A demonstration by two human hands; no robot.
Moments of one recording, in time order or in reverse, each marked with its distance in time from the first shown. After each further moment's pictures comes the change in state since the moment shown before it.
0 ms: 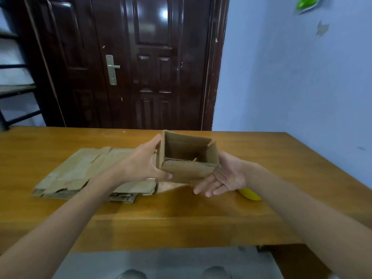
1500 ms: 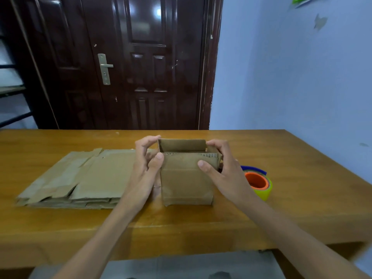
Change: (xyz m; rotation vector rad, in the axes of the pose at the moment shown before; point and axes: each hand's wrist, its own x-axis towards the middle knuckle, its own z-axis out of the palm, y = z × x) left_hand -0.014 0.011 0.065 -0.564 0.464 0.097; right_hand -0.001 0.040 0.030 -0.583 0.772 -0.935
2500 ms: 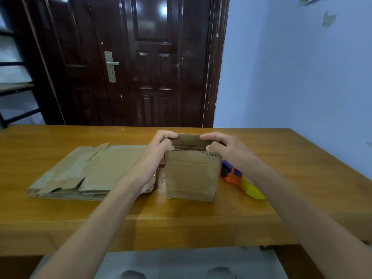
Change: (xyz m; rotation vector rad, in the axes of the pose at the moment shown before) left_hand 0.025 0.041 0.003 -0.049 -0.046 -0.432; right_hand 0.034 -0.041 -0.025 0.079 -0.239 0.267
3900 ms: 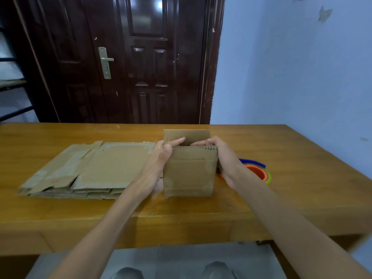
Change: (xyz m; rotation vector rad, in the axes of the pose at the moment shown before) left_hand -0.010 -0.028 0.012 0.089 -0.136 0.188; right_hand 0.008 0.021 0.026 0.406 0.097 0.305
